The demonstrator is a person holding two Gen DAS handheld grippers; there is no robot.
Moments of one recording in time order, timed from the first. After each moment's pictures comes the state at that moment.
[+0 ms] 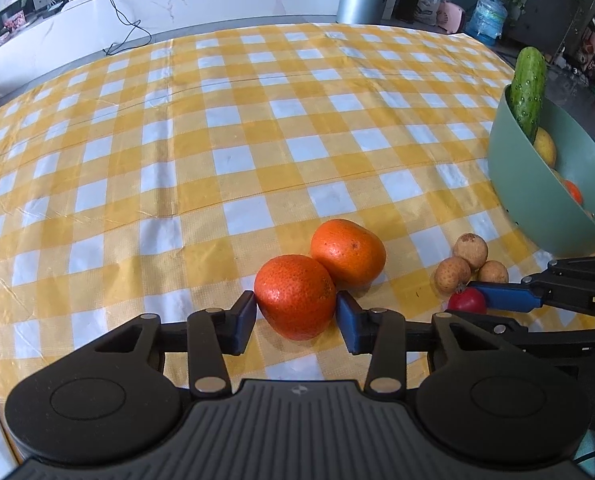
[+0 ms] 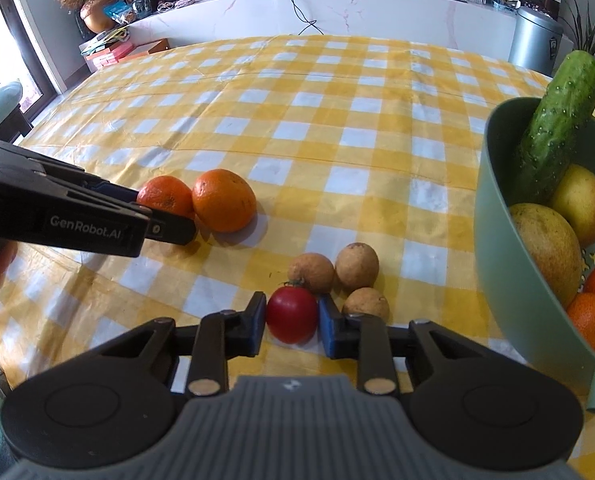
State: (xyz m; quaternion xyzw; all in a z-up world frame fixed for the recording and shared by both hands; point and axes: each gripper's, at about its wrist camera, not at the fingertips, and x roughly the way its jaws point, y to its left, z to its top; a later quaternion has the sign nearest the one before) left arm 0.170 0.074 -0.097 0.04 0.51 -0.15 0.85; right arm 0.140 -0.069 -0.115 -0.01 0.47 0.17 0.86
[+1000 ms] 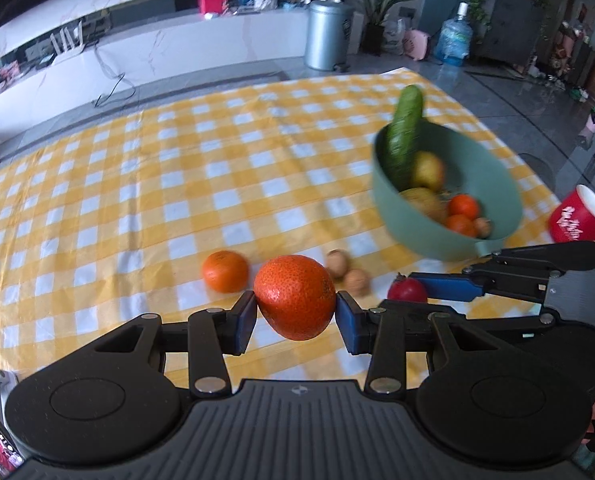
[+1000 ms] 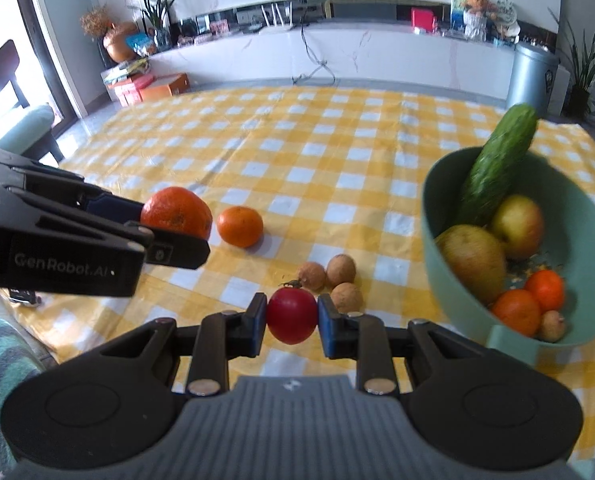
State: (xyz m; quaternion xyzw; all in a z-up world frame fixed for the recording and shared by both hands) left arm 0.089 0.011 -0.008 0.06 0.45 -0.17 0.87; right arm 0.080 -0.108 -0.047 0.00 0.41 0.19 0.89
